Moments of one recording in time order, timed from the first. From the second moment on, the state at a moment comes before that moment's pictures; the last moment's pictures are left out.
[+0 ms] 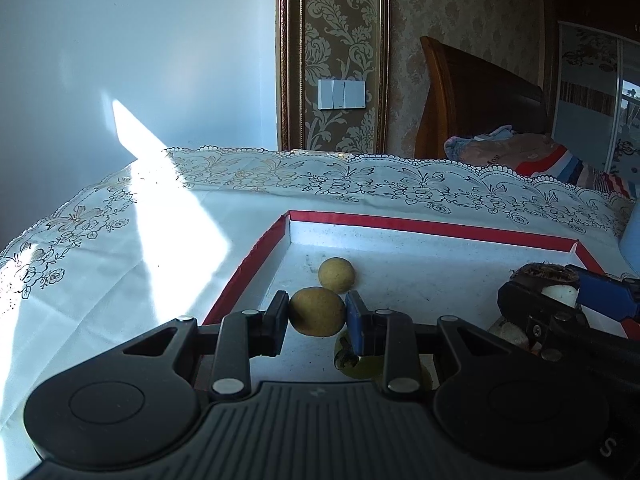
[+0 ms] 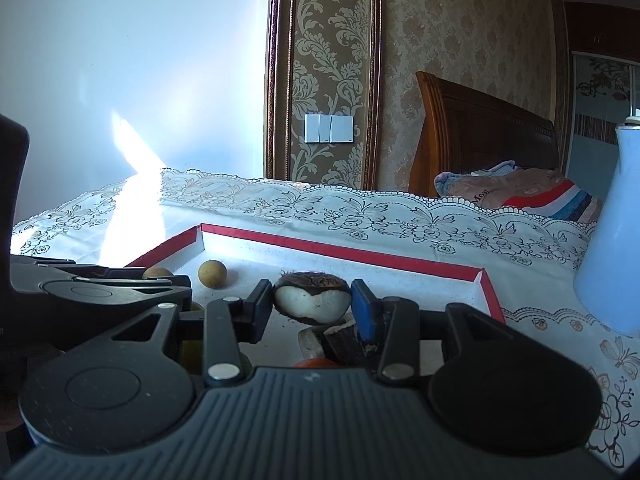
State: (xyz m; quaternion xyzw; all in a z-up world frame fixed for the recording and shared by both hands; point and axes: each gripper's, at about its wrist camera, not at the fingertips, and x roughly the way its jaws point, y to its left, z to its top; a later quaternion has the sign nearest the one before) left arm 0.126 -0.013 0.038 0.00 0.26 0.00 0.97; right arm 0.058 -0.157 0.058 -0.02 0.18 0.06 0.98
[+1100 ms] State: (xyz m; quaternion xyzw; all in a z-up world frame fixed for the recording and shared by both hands) left arm 0.133 -0.014 0.038 0.01 0.26 0.01 0.97; right arm 0.058 -0.155 0.056 -0.02 0.17 0.05 0.98
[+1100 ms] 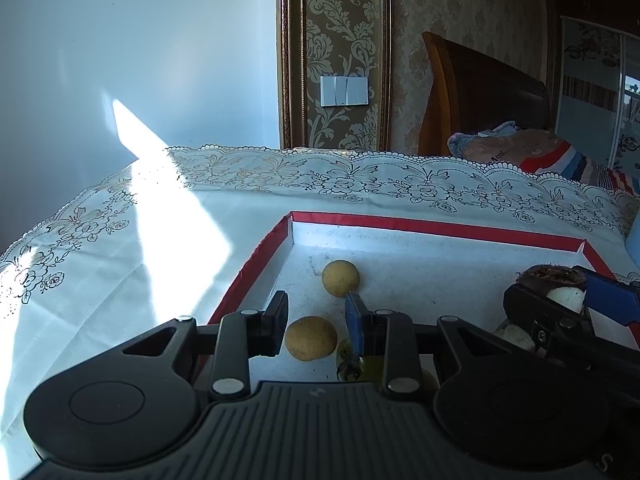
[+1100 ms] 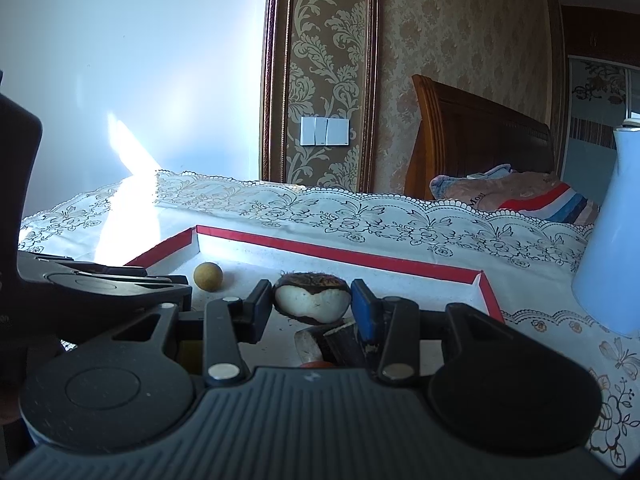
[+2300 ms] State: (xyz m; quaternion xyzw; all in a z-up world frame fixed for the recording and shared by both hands) left arm 0.111 -0.012 0.046 0.01 0.25 0.00 0.97; right arm 0.039 -0.170 0.060 0.02 0.15 0.03 0.99
